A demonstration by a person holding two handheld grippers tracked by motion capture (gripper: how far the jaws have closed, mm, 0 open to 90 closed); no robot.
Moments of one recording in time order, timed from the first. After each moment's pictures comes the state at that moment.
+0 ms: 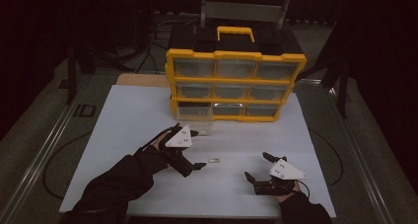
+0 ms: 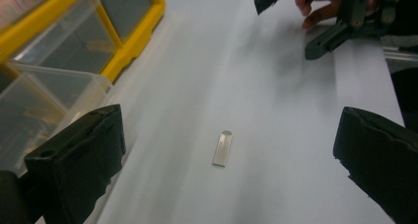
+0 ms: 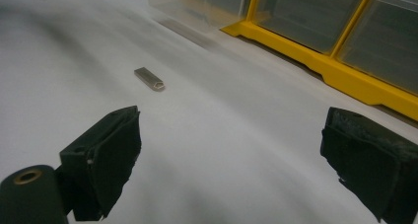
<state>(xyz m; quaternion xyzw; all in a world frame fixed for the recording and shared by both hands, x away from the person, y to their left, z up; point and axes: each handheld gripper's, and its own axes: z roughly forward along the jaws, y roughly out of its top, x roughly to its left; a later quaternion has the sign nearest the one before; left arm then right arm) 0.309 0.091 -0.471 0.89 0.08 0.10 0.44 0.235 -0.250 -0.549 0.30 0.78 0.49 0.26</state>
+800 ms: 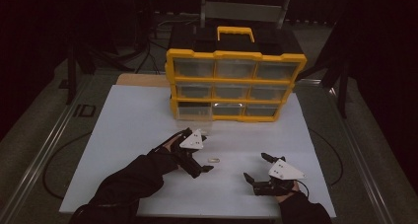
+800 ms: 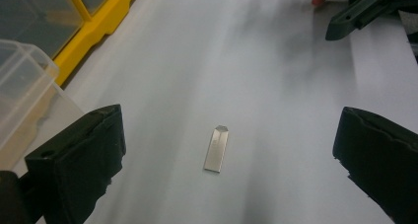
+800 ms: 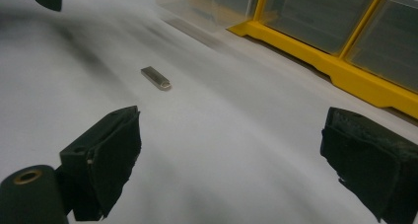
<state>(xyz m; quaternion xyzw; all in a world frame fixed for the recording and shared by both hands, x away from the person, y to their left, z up) 0.323 0.065 -0.504 0.90 0.08 0.07 0.42 0.236 -0.248 -0.550 0.29 0.78 0.49 0.26</state>
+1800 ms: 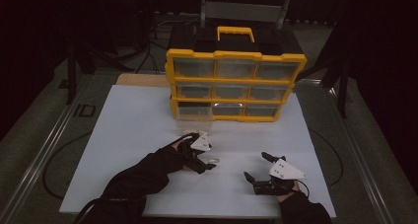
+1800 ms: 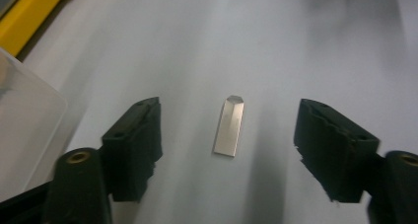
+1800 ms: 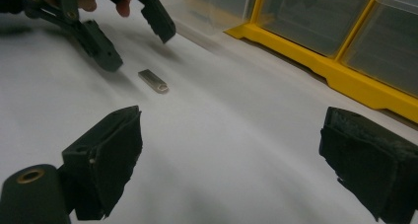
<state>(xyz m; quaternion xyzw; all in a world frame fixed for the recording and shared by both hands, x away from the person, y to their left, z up) 0.338 0.049 -0.535 0.93 0.07 0.06 0.36 0.236 -0.249 -0.549 0.29 0.78 0.49 0.26</state>
